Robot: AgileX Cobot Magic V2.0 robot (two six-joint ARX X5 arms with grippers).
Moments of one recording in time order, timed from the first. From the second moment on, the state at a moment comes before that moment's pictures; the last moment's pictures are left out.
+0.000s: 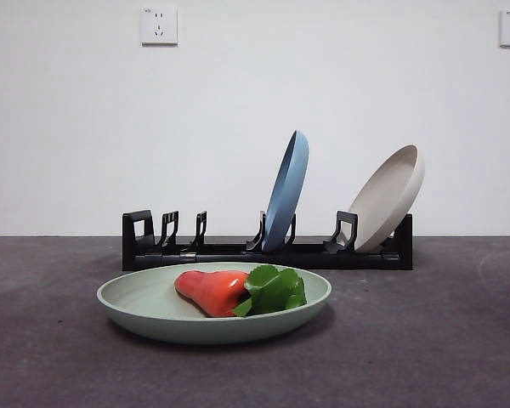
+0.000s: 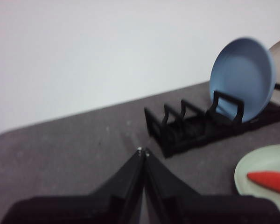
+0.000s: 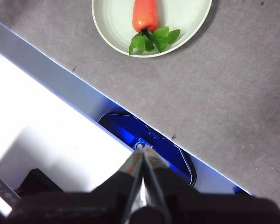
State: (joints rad) left arm -0.01 0.06 0.12 -0.07 0.17 0.14; right arm 0.84 0.95 1.19 -1.26 -0.07 0.27
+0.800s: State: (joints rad) left arm -0.01 0.00 0.02 -0.18 0.13 0.05; right arm 0.84 0.95 1.19 -1.26 -0.08 0.27
